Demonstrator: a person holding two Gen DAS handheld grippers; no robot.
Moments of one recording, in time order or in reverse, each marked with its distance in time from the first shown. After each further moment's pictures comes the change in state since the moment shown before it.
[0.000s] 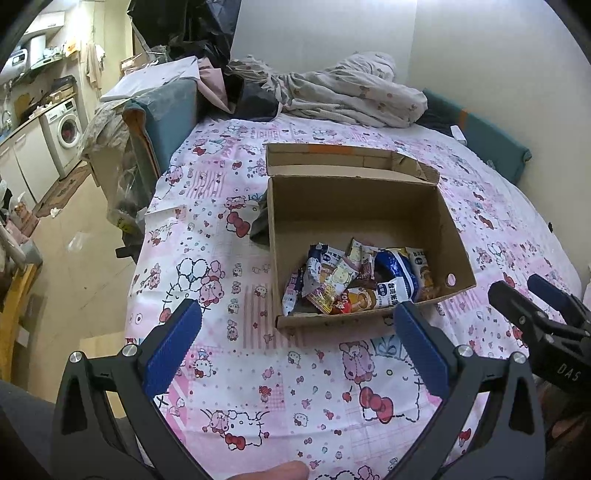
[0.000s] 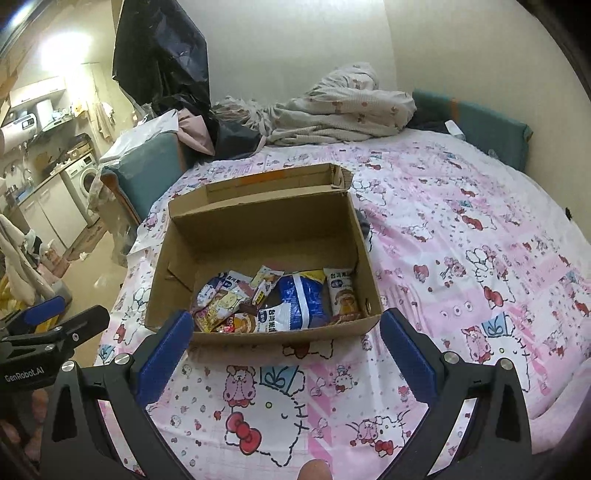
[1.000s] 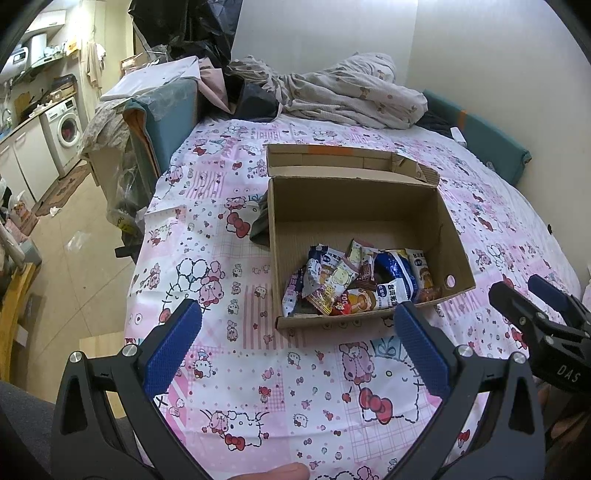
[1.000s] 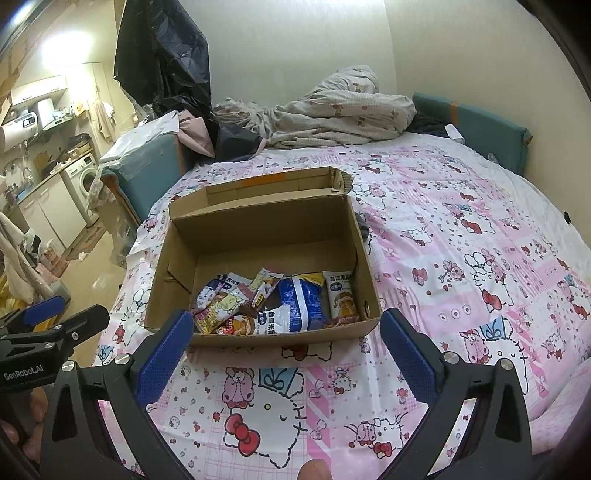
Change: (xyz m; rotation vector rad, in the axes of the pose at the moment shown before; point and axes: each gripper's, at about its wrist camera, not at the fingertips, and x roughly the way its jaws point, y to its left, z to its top) left arm 0.000 0.001 0.000 0.001 -0.005 -0.001; right arm -0.002 0.000 0.002 -0.006 -0.009 -0.002
